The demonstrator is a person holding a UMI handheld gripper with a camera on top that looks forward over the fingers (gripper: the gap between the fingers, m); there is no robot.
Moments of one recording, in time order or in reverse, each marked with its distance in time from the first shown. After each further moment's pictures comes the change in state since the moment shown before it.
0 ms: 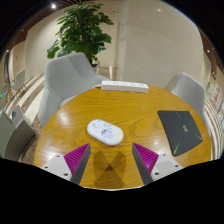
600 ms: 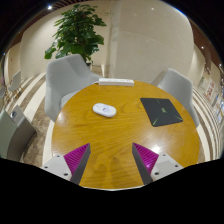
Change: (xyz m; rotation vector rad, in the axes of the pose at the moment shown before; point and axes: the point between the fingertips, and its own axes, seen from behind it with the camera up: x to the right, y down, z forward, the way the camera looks) arm 0.001 0.060 -0.152 -0.037 0.075 0.044
